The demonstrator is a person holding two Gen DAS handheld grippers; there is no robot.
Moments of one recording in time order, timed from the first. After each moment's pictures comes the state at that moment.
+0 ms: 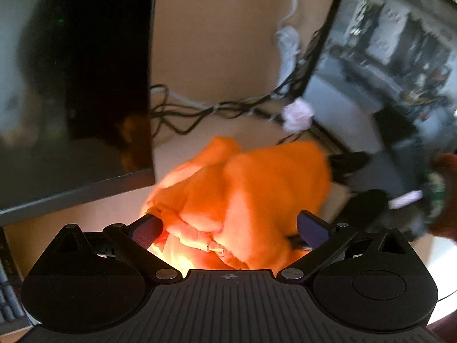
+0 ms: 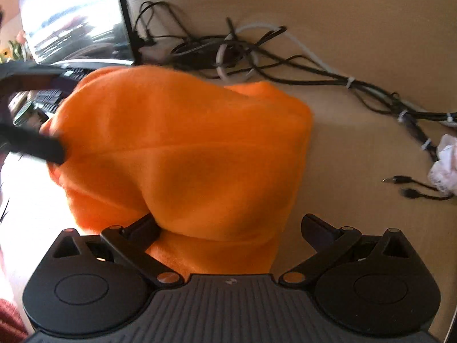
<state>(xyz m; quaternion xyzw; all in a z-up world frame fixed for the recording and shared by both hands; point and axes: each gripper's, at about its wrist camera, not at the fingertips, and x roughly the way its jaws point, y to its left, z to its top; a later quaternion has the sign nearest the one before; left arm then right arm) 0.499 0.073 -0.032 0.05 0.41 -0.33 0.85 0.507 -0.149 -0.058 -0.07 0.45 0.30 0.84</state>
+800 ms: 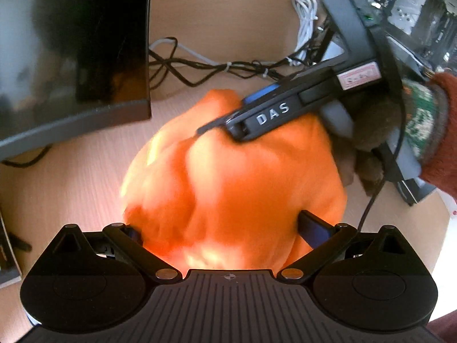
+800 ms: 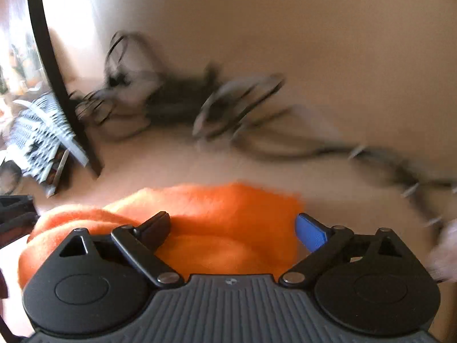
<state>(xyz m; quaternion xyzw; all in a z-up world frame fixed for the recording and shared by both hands) 0.483 0.068 -0.058 0.04 0.46 -0.31 0.83 0.576 -0.096 -0.040 -0.04 0.46 0.30 0.84</state>
